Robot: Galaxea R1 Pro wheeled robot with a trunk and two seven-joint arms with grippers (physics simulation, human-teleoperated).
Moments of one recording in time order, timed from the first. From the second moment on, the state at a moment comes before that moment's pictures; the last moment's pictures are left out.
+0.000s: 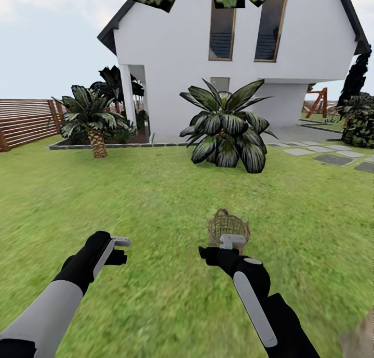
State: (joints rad) left arm -0.76 0.11 -0.12 -0.80 0.10 1.04 0.11; right arm -0.37 0.07 0.32 -1.57 -0.47 0.81 -0.37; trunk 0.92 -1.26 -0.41
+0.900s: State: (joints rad) left arm -0.76 0.11 -0.12 -0.80 0.10 1.04 0.11; right arm -0.37 0.07 0.31 -1.57 -0.47 0.81 -0.37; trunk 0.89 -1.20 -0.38
